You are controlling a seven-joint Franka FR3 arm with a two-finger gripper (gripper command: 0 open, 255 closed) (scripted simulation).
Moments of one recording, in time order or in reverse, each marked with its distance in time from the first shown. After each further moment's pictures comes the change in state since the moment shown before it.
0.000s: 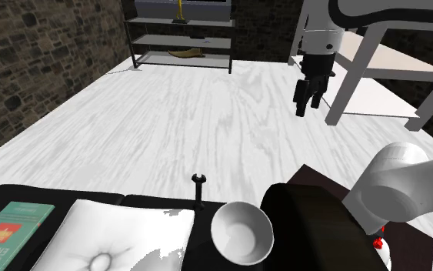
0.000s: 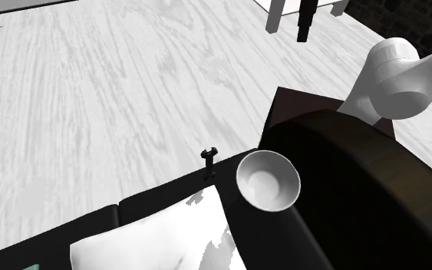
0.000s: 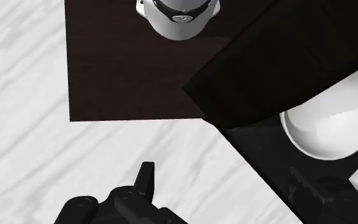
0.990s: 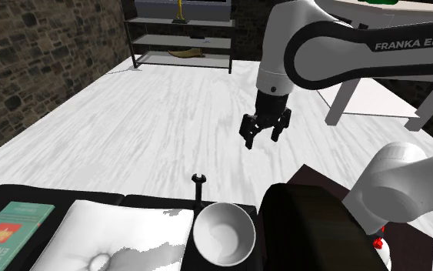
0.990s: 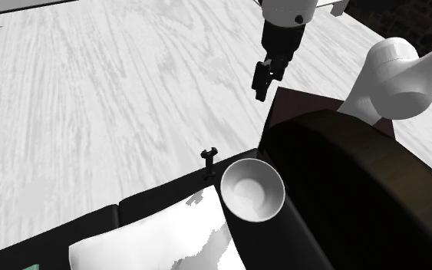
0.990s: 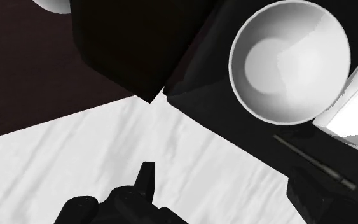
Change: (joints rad) arm 0.022 0.076 0.348 -0.129 0.248 0.364 0.479
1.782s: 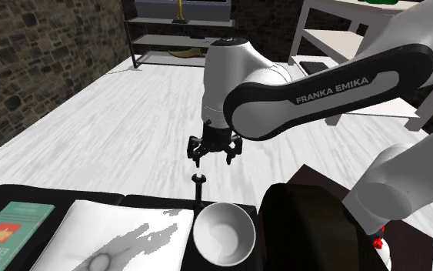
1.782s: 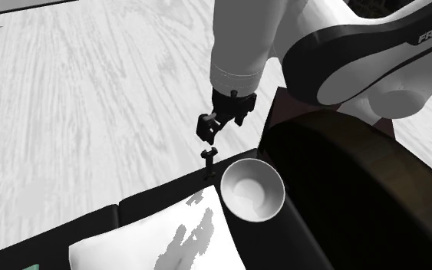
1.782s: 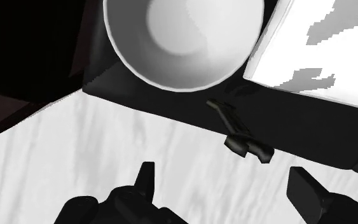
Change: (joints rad) arm -0.105 0.352 0.359 0.139 -0.018 0.362 0.485
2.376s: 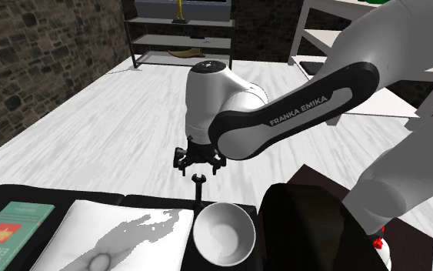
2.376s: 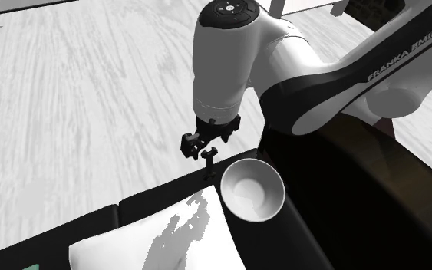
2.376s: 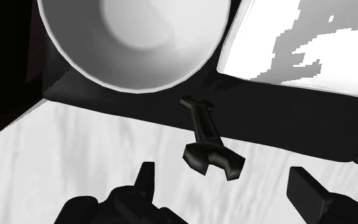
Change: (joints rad) arm -0.073 0.192 0.128 0.045 -0.139 0.154 0.210
